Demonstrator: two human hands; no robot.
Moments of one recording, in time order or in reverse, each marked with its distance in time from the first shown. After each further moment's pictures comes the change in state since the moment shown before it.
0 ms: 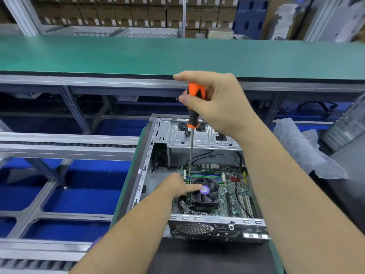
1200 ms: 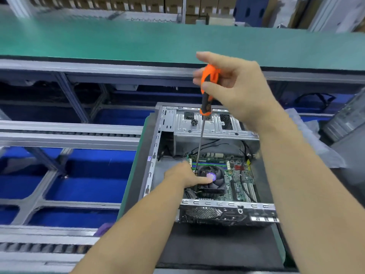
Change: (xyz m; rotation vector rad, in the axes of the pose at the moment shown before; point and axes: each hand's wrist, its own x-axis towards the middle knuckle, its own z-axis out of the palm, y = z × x) left_hand -0.016 0.009 -0.003 0.264 -0.030 0.071; right_hand -0.006 -0.015 0.001 0.150 -0.009 0.146
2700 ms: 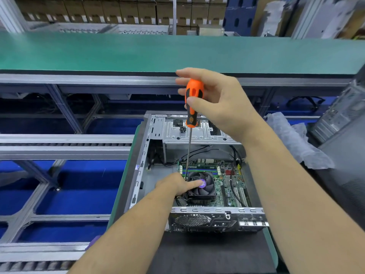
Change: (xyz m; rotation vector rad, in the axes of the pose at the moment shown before) left_hand 0.003 0.007 0.008 0.061 -0.067 -0.042; right_hand -0.014 0.010 -0.010 0.150 -0.083 -0.060
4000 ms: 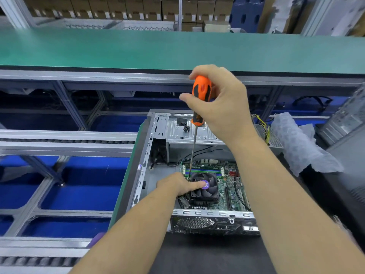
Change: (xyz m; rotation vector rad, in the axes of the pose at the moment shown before) left_hand 0.002 -0.004 -0.002 -0.055 0.006 -0.073; right_hand 0.008 0.018 0.018 -0.339 0.321 -0.116
